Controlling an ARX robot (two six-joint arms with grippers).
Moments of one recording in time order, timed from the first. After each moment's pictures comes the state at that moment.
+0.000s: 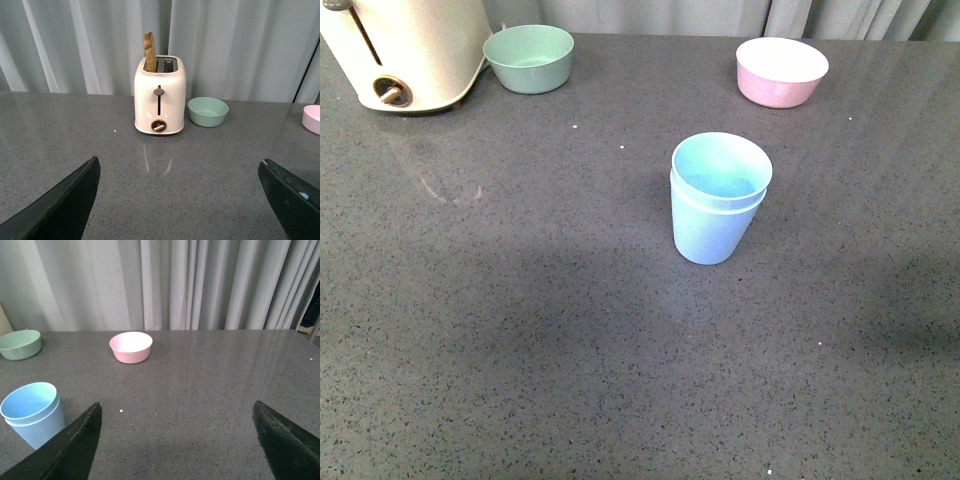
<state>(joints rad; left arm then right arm) 0.00 0.01 0.02 0.00 0.00 -0.01 0.00 0.01 0.02 0.00 0.00 -0.01</state>
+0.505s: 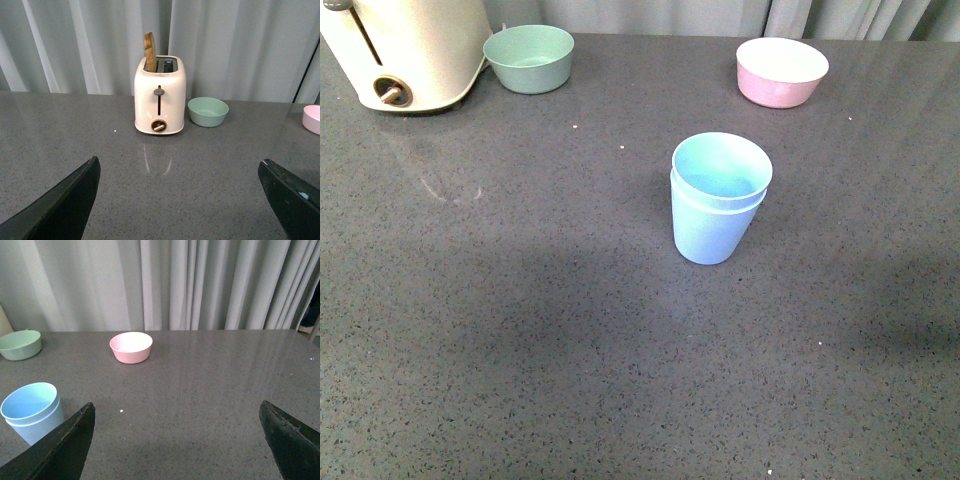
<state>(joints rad) 0.00 0.01 0.02 0.00 0.00 -0.01 0.00 0.01 0.02 0.00 0.00 -0.01</state>
